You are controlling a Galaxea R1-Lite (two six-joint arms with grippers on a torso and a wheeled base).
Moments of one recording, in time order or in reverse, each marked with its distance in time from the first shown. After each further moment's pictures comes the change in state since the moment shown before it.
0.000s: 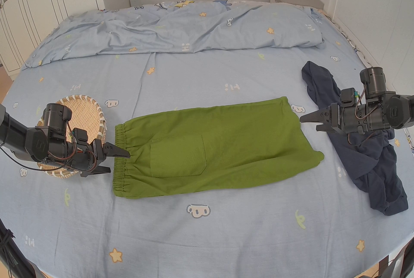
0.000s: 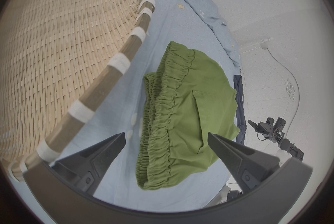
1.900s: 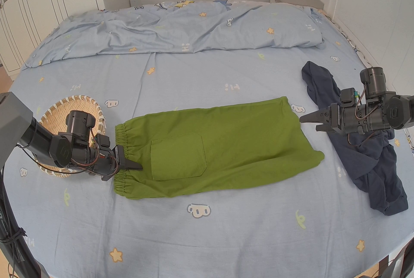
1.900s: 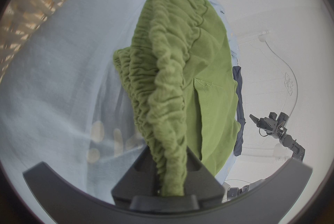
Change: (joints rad) left arm -0.096 0.156 -0.050 -0.101 -0.019 -0.037; right arm 0.005 -0.004 0.005 -0.004 0.000 -0.002
